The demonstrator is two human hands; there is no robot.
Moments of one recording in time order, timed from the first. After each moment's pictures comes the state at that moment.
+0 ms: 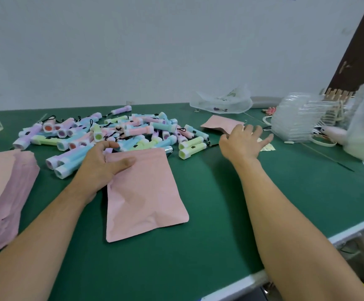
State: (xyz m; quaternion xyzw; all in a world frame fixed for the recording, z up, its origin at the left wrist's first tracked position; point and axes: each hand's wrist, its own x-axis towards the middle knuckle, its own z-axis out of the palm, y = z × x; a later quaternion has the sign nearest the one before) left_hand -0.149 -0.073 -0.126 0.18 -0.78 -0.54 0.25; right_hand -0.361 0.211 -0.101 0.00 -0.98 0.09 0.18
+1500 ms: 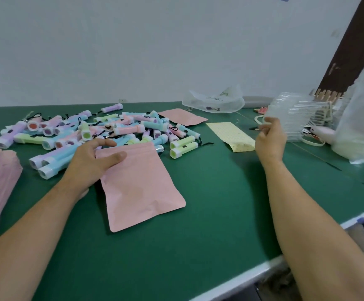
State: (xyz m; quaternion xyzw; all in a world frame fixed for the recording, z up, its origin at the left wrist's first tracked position) left_hand -0.160 -0.072 -0.123 0.18 -0.79 -0.53 0.27; right_hand -0.406 0.305 -0.106 0.03 -0.83 0.47 0.29
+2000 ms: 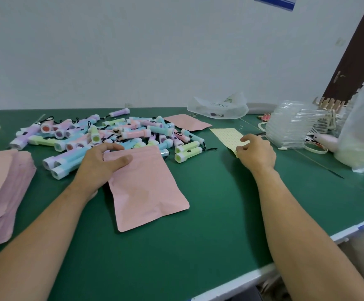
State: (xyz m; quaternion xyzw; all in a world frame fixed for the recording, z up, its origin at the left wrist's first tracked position) left_hand -0.158 -0.073 -0.126 0.16 -0.77 -0.56 0.28; right_hand -0.384 0.281 -0.108 0.06 -0.94 0.27 0.20
